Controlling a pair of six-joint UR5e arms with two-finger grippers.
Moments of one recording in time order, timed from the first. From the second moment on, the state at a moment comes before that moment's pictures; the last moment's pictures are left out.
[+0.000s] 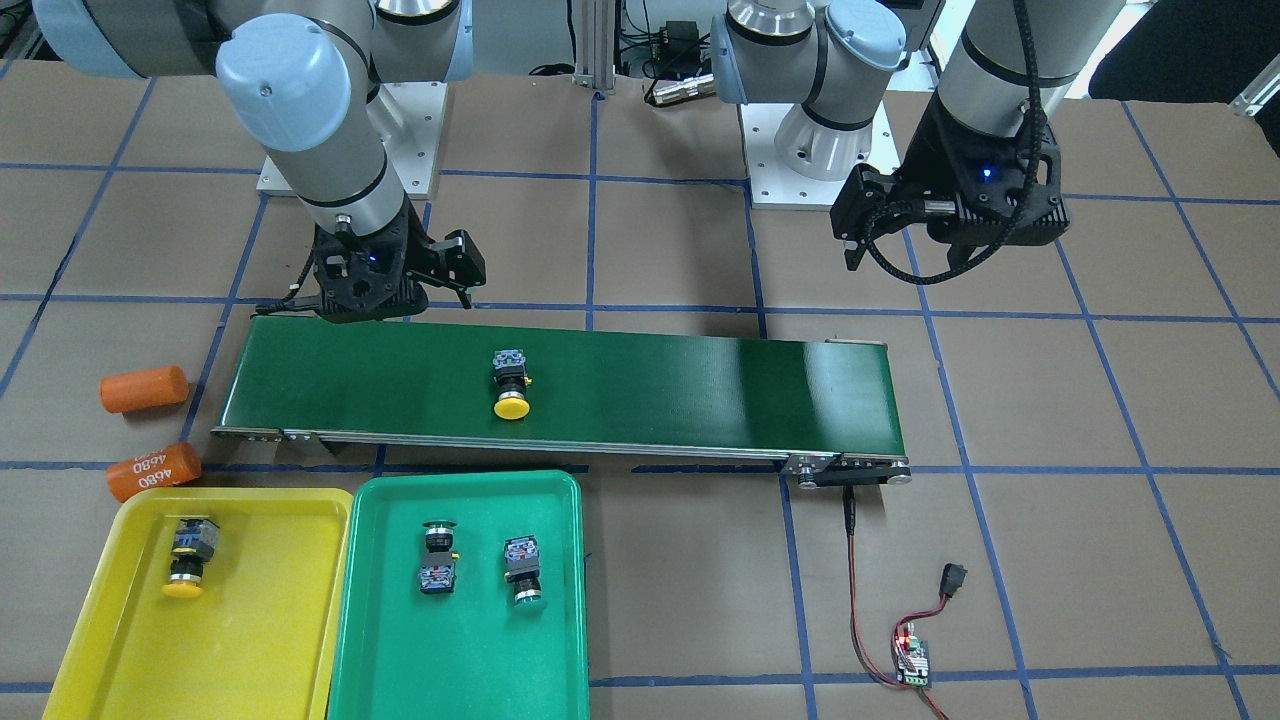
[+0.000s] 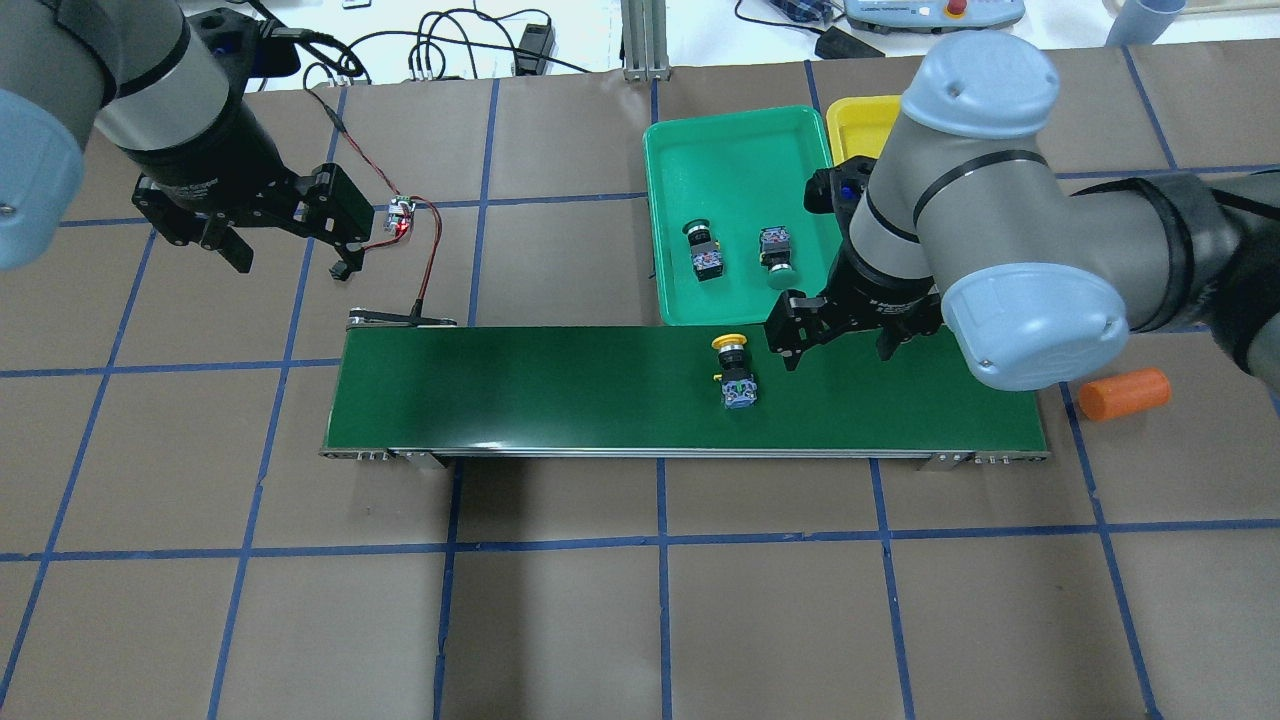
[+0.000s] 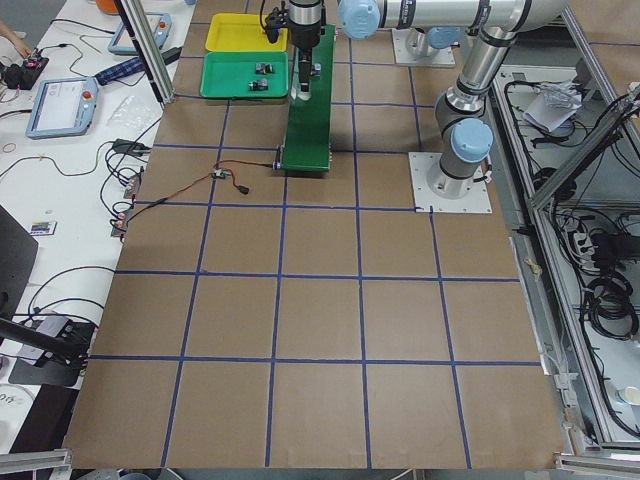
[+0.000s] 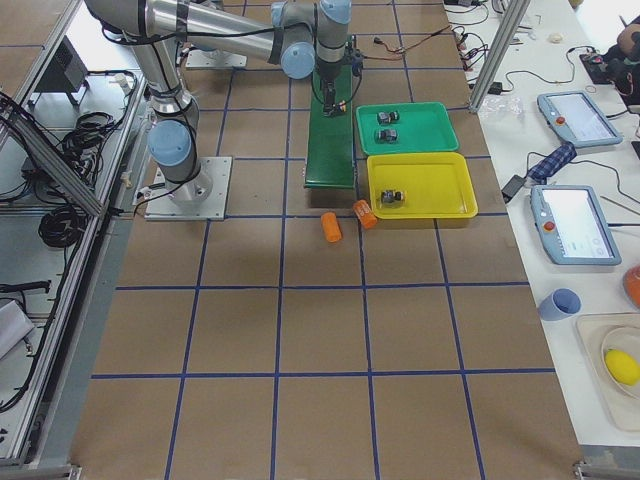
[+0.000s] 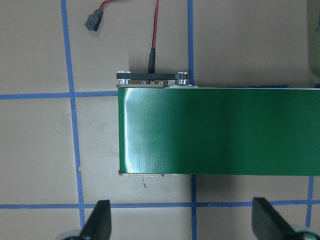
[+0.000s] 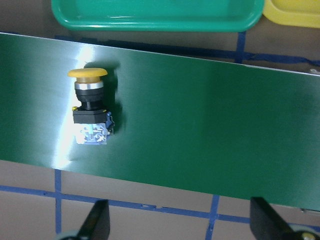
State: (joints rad) left arm -1.51 -1.54 -1.62 -1.55 1.60 0.07; right arm 1.69 -1.52 1.89 -1.88 -1.48 -0.01
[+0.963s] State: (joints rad) left arm -1.52 -1.52 -1.59 -1.69 1.59 0.06; right arm 1.74 -1.35 1.89 -1.98 -1.49 0.05
